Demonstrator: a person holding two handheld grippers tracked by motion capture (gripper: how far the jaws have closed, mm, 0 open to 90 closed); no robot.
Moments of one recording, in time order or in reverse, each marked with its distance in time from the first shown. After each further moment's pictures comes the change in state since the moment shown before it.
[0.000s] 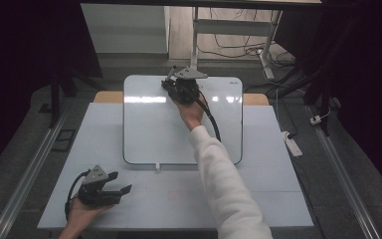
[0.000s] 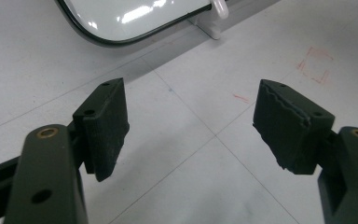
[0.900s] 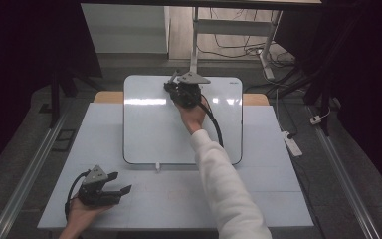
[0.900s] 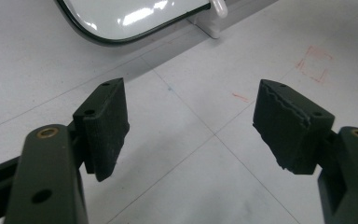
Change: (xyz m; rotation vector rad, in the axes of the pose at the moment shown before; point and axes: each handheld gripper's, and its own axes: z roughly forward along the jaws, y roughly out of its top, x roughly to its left) left arm 0.000 0.000 0.000 0.000 0.000 0.001; right arm 0.007 -0.013 -0.005 -0.001 0.018 -0.015
